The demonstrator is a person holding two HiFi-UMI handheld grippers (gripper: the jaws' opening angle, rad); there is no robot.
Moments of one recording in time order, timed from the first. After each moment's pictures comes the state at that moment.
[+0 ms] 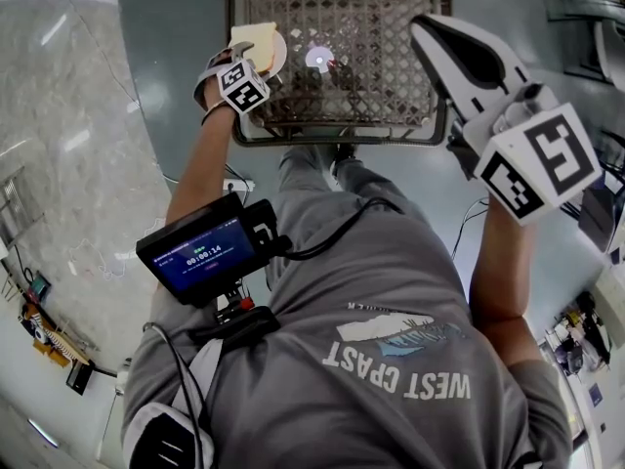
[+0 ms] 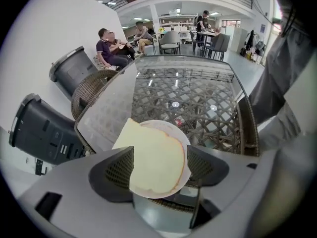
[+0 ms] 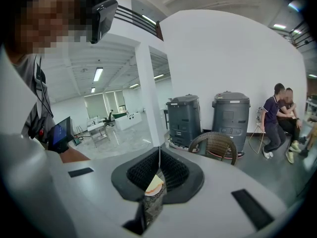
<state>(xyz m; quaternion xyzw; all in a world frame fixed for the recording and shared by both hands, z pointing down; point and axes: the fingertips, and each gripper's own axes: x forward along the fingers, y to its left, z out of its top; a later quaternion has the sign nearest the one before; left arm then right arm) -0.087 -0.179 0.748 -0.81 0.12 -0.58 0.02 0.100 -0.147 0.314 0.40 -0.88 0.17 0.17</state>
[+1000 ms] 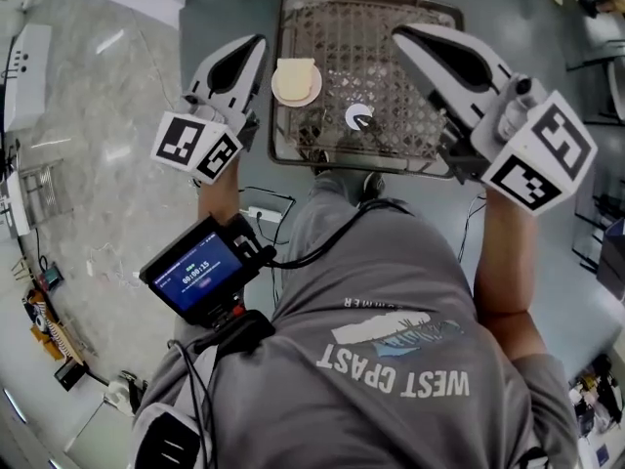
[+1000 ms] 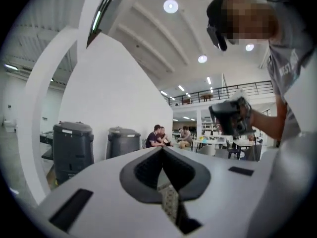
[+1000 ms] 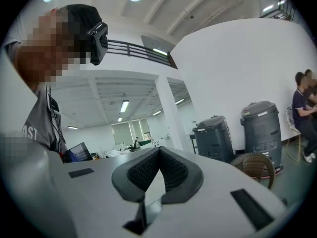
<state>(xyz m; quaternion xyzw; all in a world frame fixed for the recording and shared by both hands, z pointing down) -0.061 -0.156 0.296 -0.93 0.36 -0.02 -0.03 0.076 -0.097 0.211 0.28 -0.95 0.14 -0.01</state>
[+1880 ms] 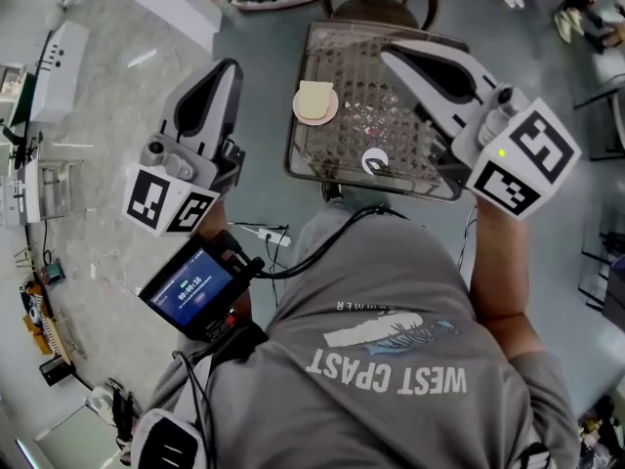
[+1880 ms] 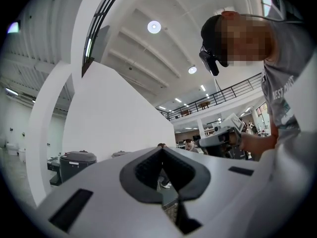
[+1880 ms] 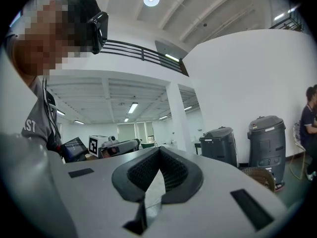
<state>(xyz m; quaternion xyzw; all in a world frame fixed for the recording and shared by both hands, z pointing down) -0.085 -0.105 0.186 -0.92 0.38 0.04 0.08 0.061 -0.099 0.202 0.25 -0.96 0.08 -0.03</state>
